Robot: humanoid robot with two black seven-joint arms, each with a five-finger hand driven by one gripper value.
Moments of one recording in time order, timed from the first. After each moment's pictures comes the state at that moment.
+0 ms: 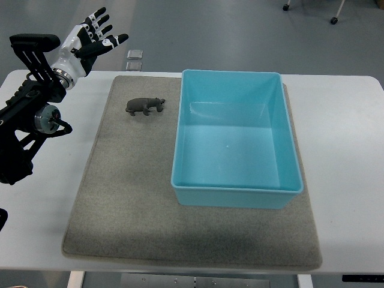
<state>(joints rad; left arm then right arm) -0.82 0.36 -0.83 -0.78 0.55 -0.02 -0.26 0.03 0.00 -0.01 0.10 -0.05 0.19 0.08</state>
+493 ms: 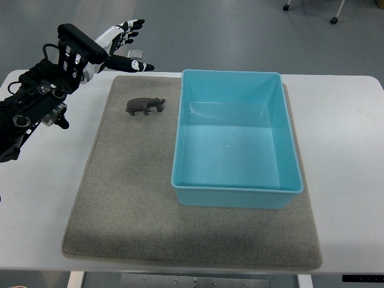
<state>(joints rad) -0.96 0.39 -0.57 -0.75 0.99 -0.02 -0.26 0.03 0.00 -0.01 0.10 -0.05 0.19 0.08</state>
